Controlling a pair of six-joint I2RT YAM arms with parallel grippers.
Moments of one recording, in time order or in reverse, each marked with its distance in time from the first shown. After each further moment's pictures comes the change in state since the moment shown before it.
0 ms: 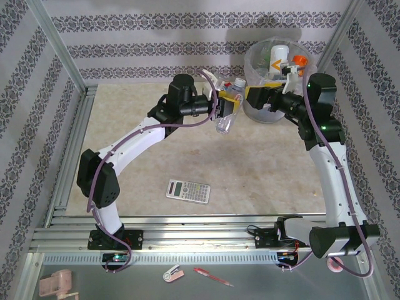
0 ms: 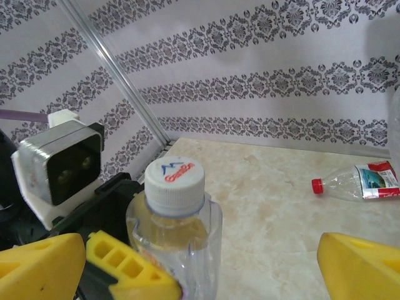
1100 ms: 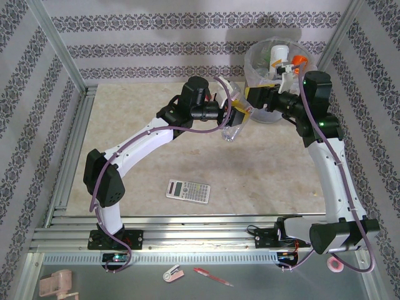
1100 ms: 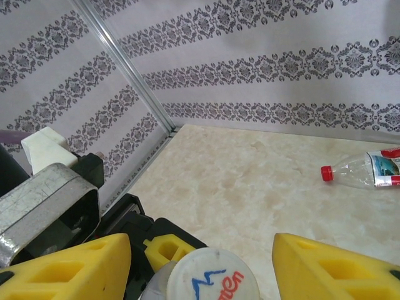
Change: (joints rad) left arm -0.074 0.045 0.088 -0.153 -0.009 0.136; right arm 0.026 0.031 0.034 -0.066 -0.007 -0.024
